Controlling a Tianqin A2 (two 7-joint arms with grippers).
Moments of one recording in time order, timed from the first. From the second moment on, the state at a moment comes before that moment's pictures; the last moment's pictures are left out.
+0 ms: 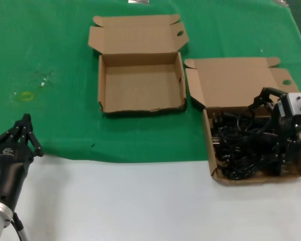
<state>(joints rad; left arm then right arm) 0.00 -0.30 1.60 -1.60 -1.80 0.00 0.00 1.05 0.76 -2.23 1.11 1.35 -1.27 -0.15</state>
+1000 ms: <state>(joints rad) 0.00 -0.30 1.60 -1.60 -1.80 0.00 0.00 1.08 0.67 -2.22 1.00 1.24 -1.29 -0.20</state>
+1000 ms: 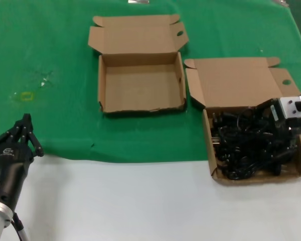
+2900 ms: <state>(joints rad) 0.00 -0.30 1.60 -1.60 -1.80 0.00 0.00 1.23 0.69 -2.19 1.02 1.25 -1.46 -0.11</state>
